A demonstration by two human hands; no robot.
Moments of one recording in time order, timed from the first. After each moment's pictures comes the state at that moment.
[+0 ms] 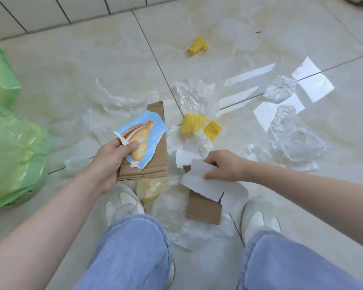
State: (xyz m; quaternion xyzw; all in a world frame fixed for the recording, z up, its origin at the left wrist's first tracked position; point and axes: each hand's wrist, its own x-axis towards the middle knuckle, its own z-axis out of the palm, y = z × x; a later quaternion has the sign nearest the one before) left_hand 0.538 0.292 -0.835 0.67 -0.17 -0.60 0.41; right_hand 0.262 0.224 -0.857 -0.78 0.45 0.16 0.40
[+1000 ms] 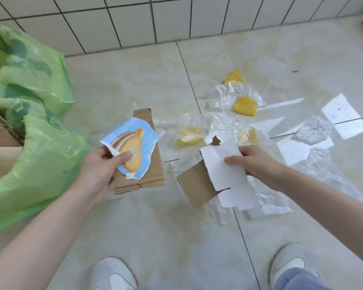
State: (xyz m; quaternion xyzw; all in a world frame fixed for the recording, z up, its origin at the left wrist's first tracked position) left_hand 0.597 0.301 -0.799 0.73 -0.13 -0.46 0.49; right_hand 0.295 0.167 -0.804 -0.58 0.54 -0.05 0.61
